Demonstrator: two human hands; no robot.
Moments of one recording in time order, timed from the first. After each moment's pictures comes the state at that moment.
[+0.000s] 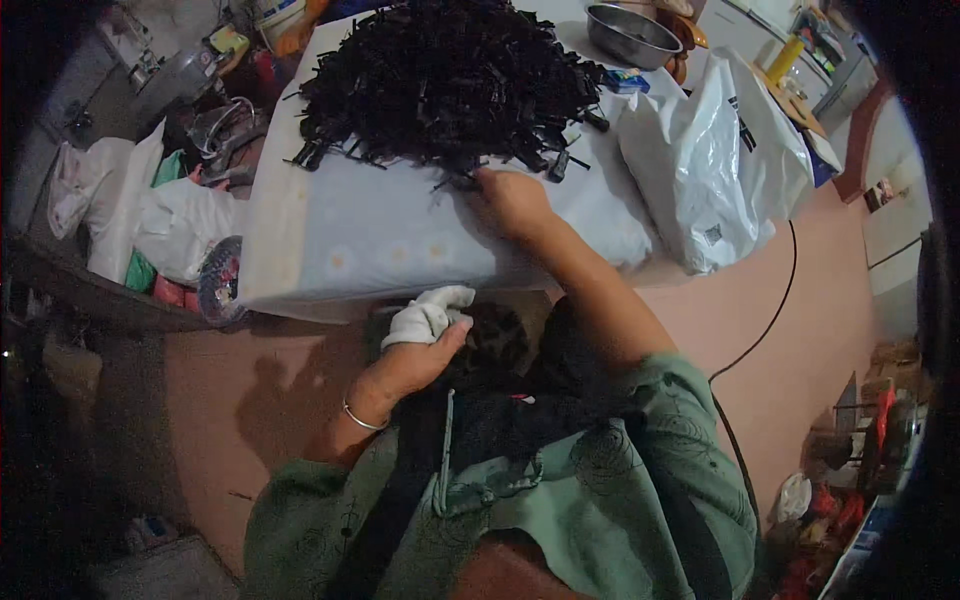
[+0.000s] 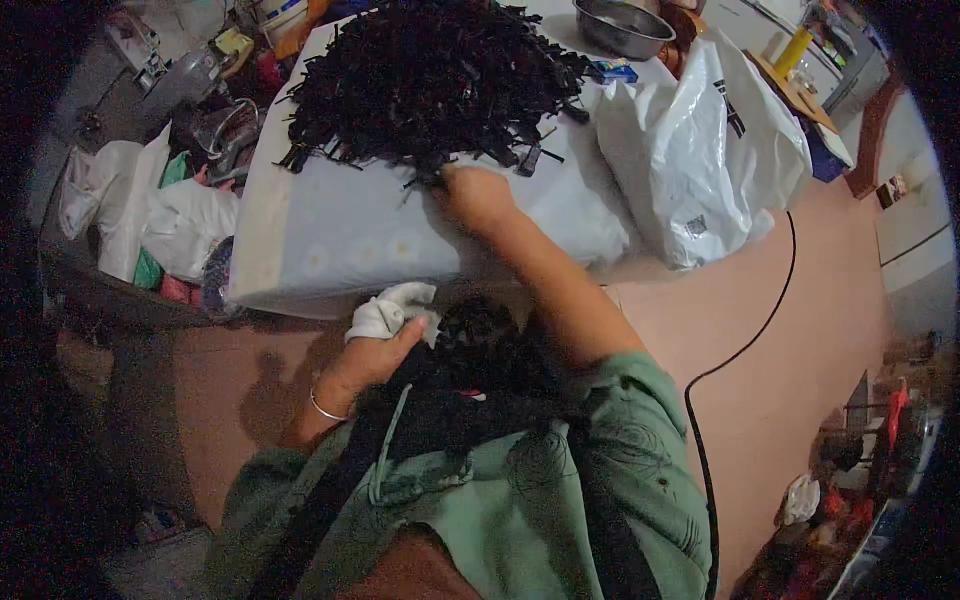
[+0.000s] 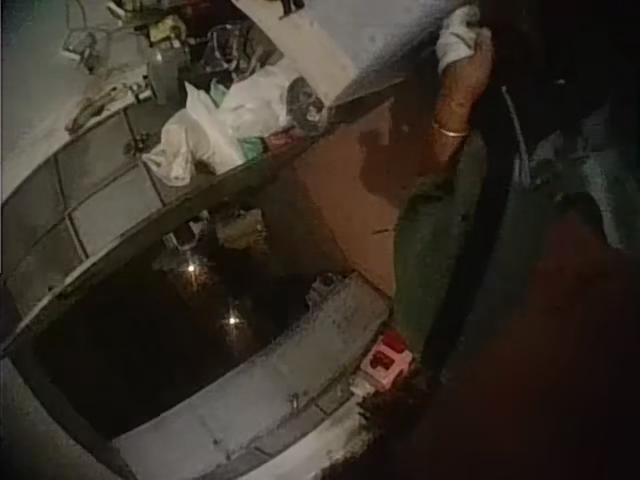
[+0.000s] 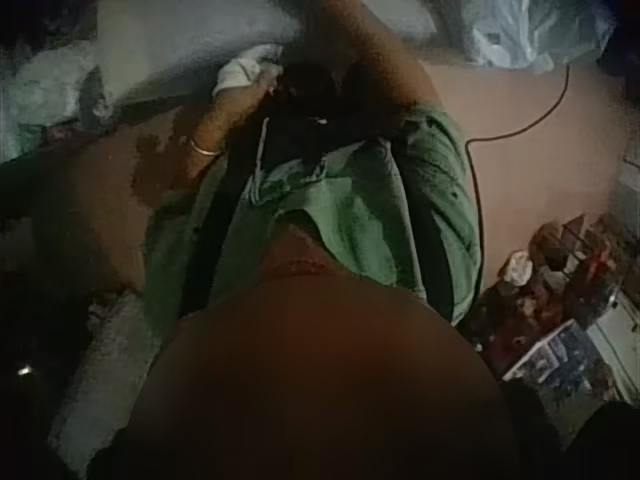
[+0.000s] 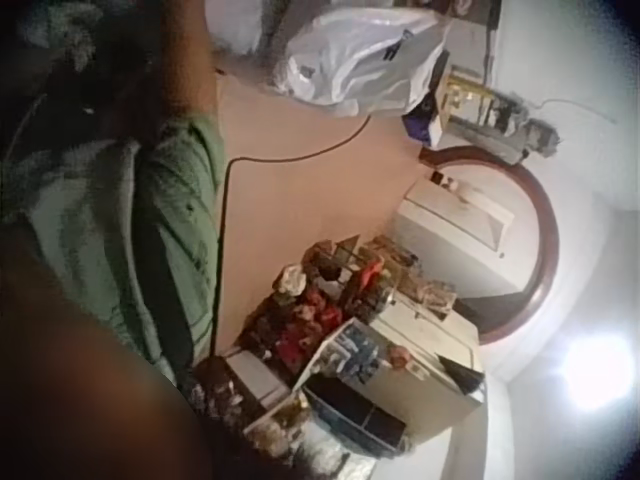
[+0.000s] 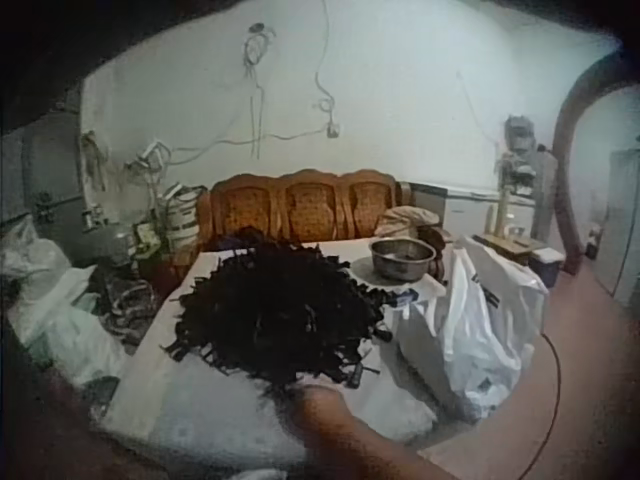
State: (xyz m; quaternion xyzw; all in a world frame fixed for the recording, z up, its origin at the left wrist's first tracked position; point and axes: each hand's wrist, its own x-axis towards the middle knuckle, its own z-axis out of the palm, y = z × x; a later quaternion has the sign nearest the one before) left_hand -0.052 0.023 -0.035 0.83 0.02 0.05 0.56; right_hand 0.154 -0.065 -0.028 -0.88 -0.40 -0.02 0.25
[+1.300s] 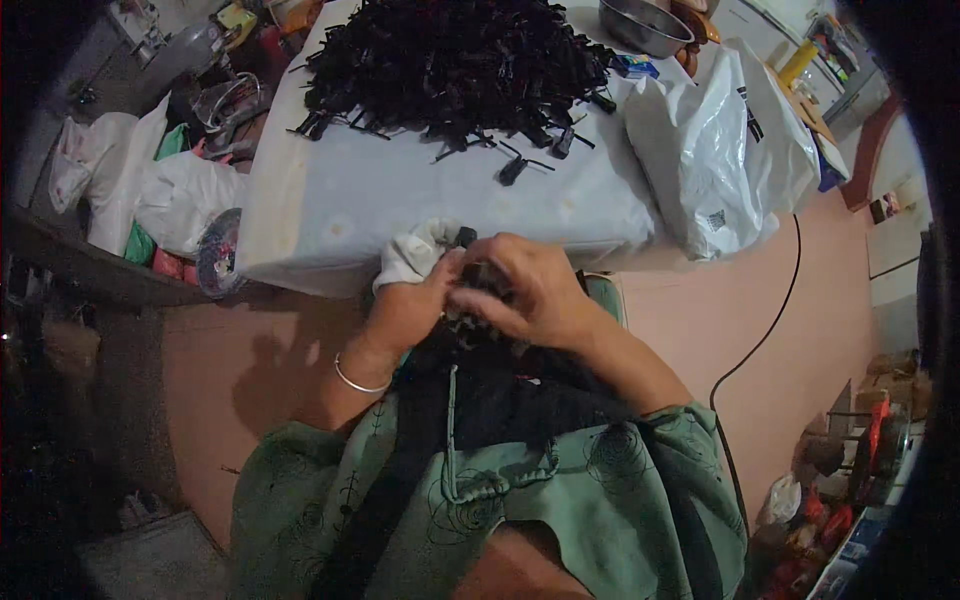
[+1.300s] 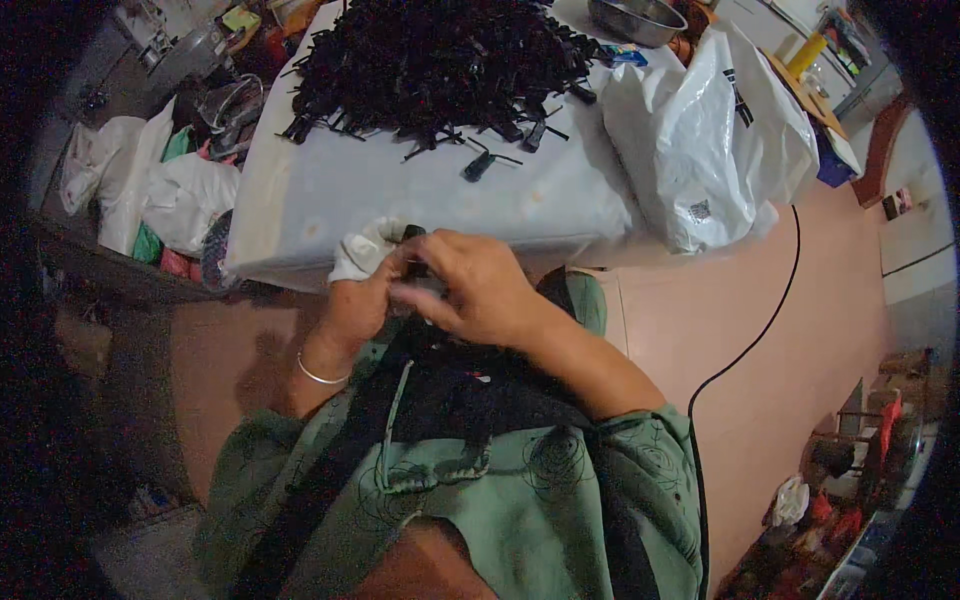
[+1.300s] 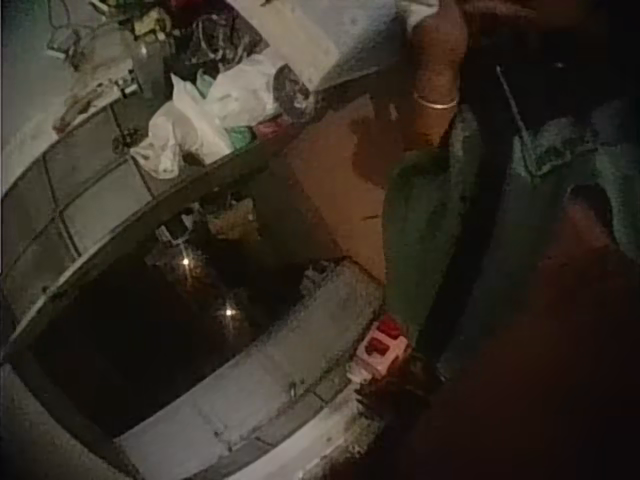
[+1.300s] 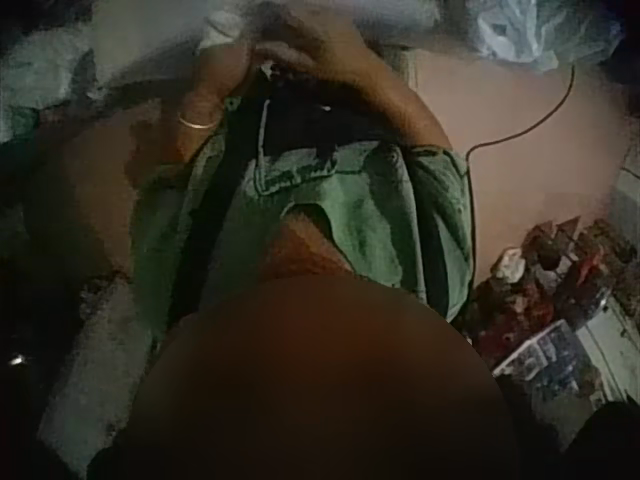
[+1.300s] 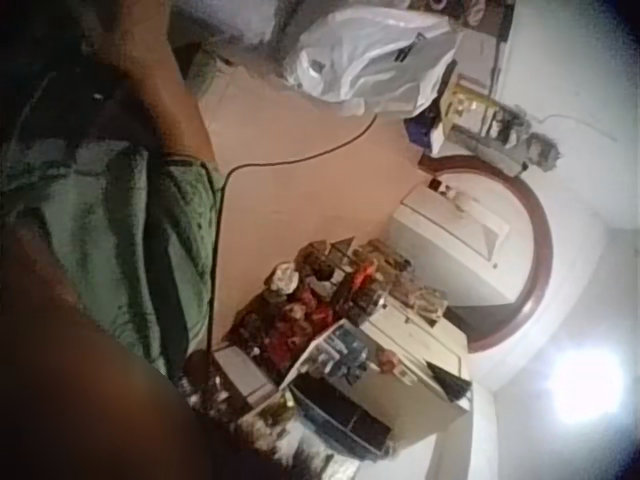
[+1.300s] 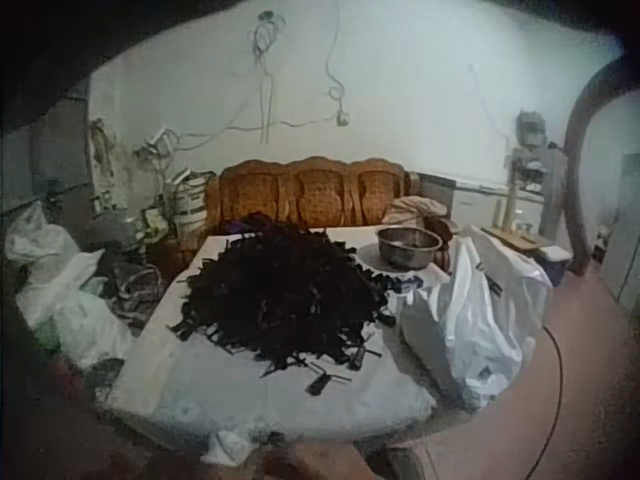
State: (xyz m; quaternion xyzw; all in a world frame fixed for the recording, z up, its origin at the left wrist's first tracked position) left_hand -0.037 0.017 -0.031 0.71 0.05 0.21 0.67; right_hand 0.041 -0.130 0.020 -0.65 -0.58 -0.05 0.49
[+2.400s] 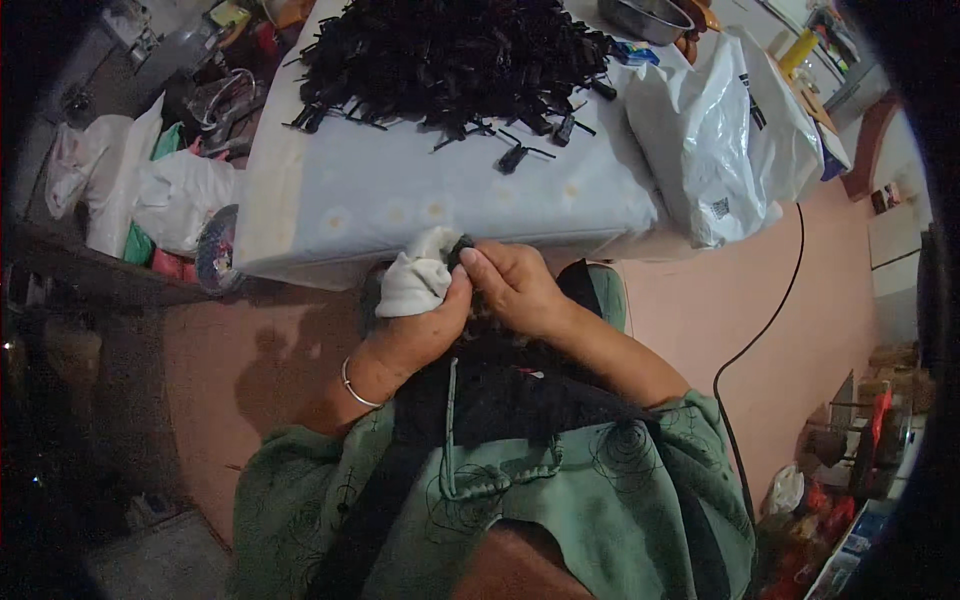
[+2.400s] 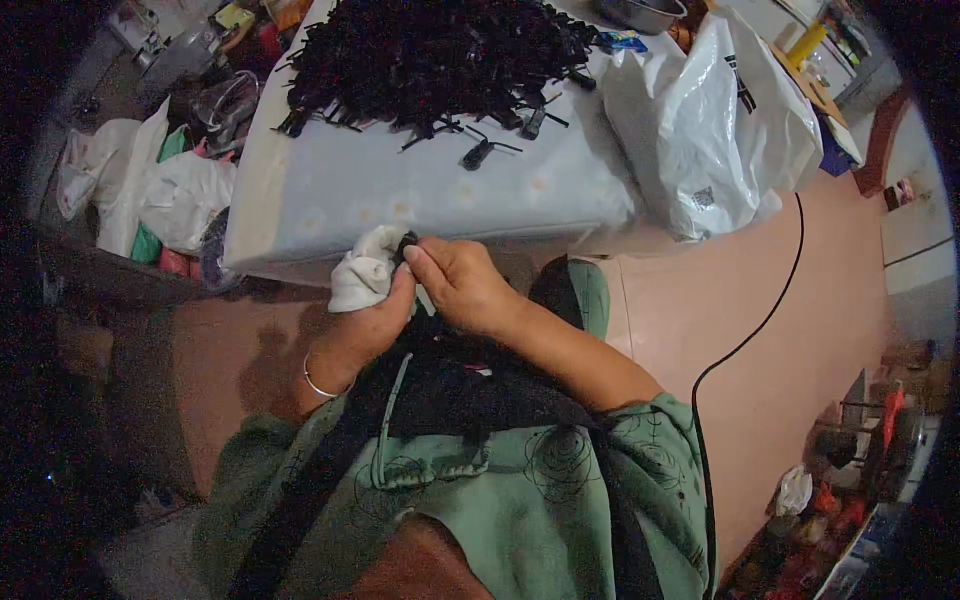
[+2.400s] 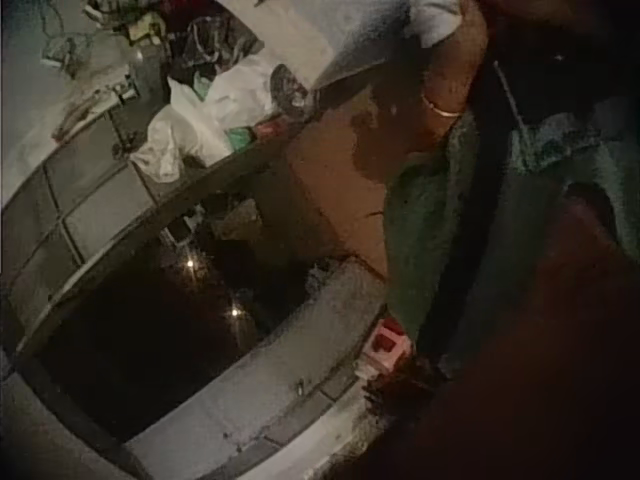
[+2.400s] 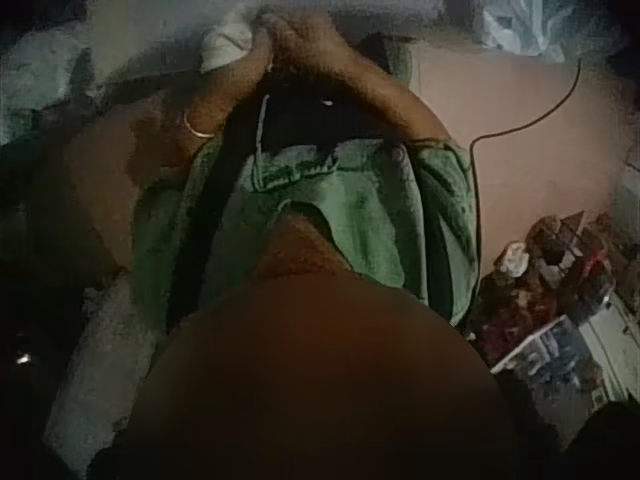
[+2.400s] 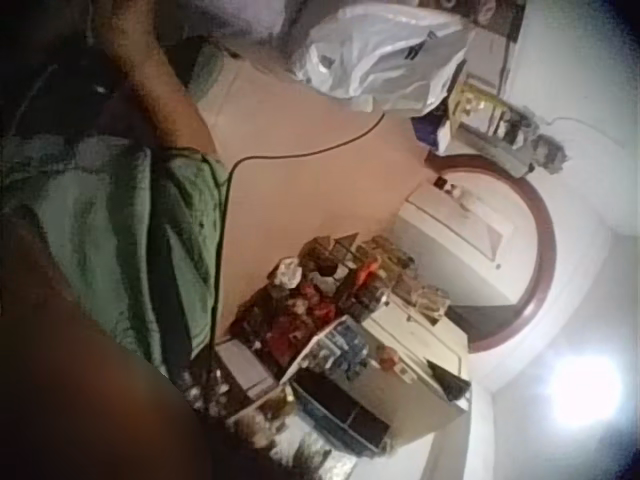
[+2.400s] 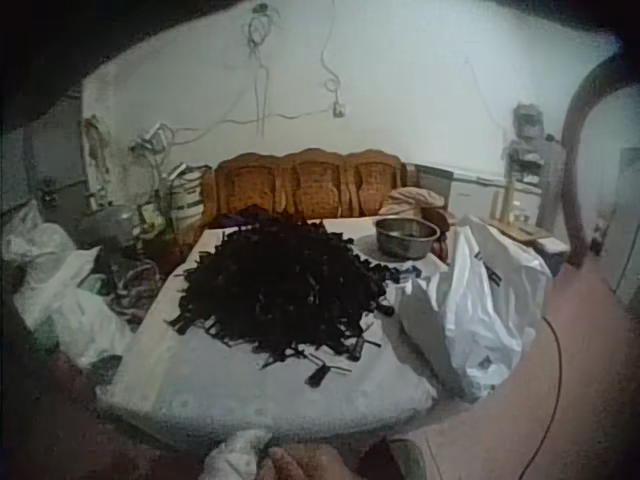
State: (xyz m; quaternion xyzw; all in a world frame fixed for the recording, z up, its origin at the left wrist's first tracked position) left_hand -0.050 0.003 -0.022 0.86 0.05 0.28 0.43; right_hand 0.033 -0.119 -0.024 -0.70 -0.41 0.16 0.56
